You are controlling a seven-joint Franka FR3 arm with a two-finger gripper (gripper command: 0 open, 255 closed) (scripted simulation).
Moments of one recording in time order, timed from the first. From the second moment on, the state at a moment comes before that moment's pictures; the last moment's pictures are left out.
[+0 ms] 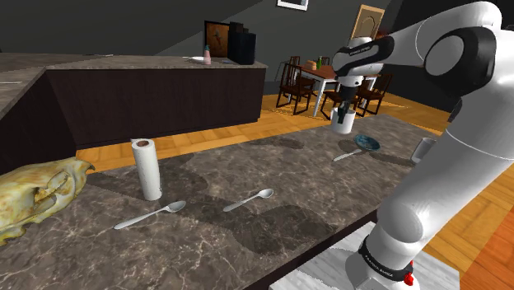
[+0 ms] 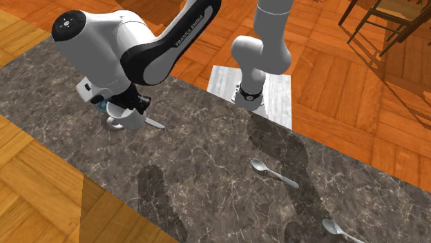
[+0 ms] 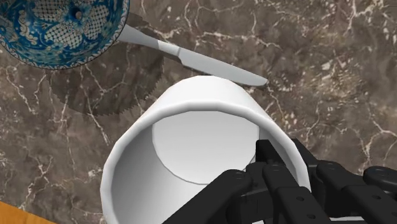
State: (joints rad) arm -0.33 -0.07 -0.48 -2.00 -0.13 1.90 -0.85
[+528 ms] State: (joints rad) arm -0.43 0.06 -0.59 -1.86 -0.07 1.88 -1.08
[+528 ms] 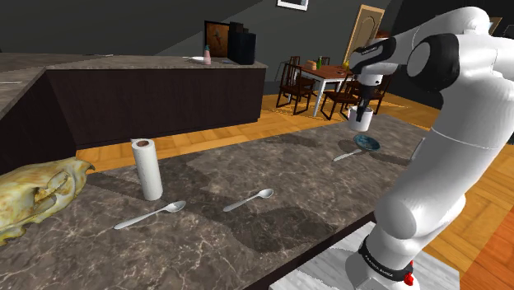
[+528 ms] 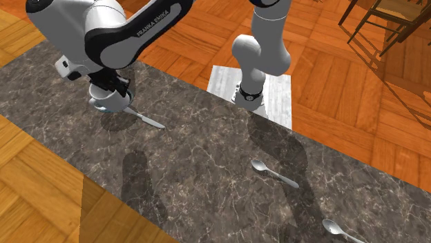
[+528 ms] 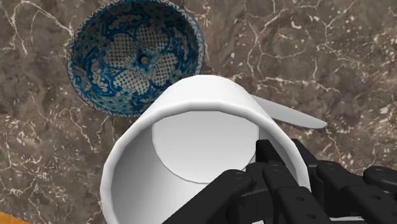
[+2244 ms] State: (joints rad) arm -0.60 0.34 -0.63 -1.76 0.11 2.04 -1.35
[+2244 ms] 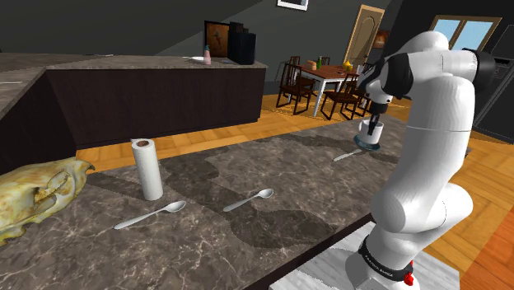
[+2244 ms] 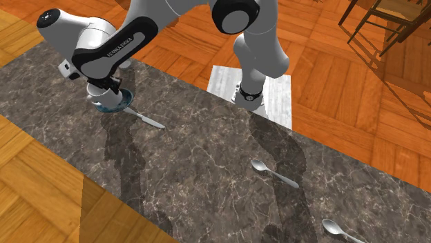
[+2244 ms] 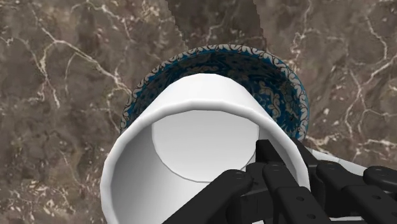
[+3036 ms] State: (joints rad) arm -0.61 0.35 -0.63 -1.77 0.12 2.05 -1.35
